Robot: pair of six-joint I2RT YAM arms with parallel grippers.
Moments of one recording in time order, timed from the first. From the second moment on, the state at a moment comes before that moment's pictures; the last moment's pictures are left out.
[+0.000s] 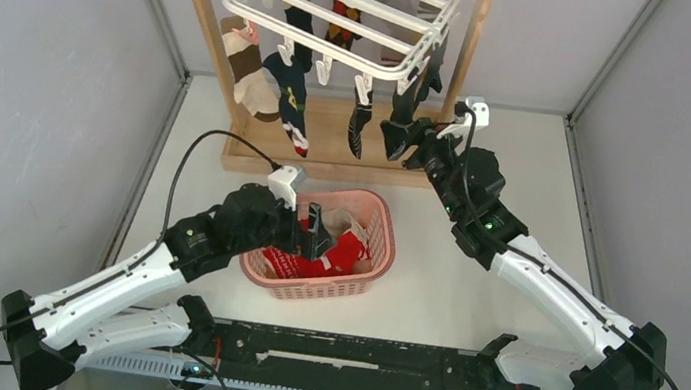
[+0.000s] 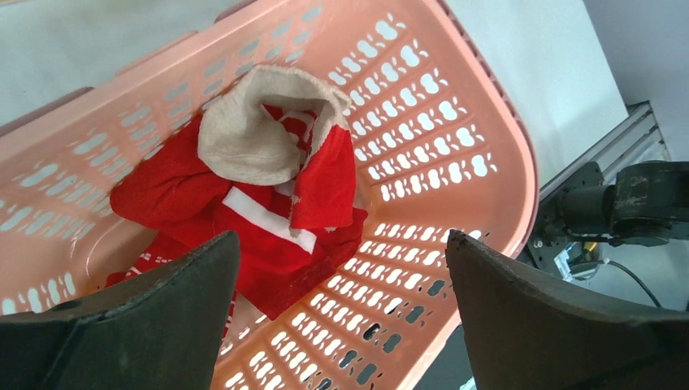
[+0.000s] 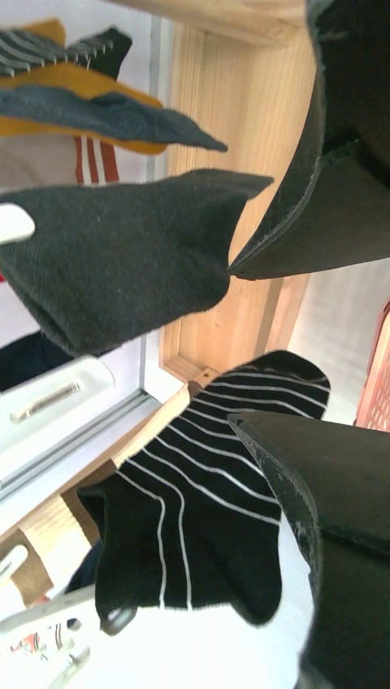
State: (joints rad) left arm -0.84 0.85 0.77 -0.45 -0.03 -0.52; right arm 0.70 1.19 1.04 0.22 0.20 0.40
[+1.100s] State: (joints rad) left arm -0.84 0.79 0.80 -0.50 -0.05 -0.52; right arm 0.52 1.46 1.04 0.47 0.13 0.36
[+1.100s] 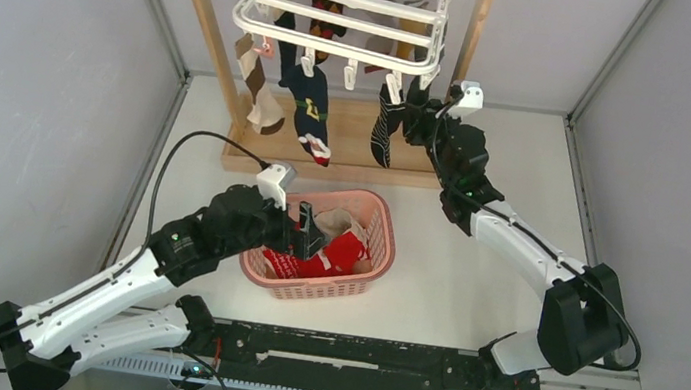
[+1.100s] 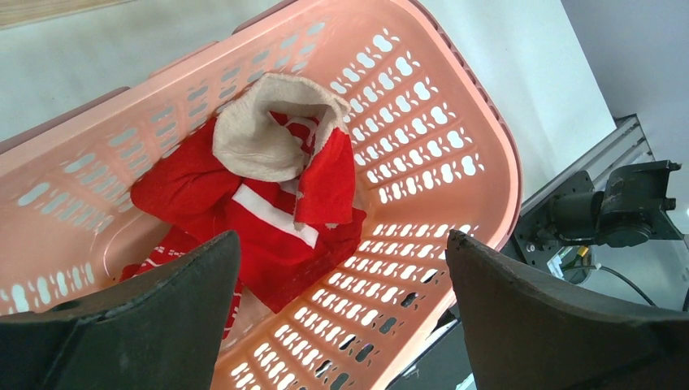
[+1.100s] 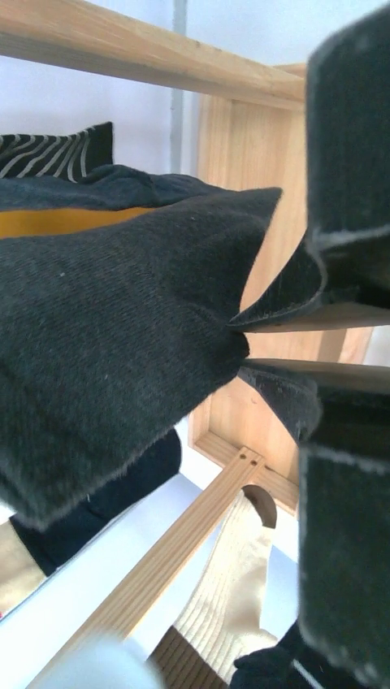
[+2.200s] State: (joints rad) left arm -0.84 0.77 0.80 -0.50 -0.06 -0.52; right arm 0.57 1.20 0.93 0.41 0.17 0.33
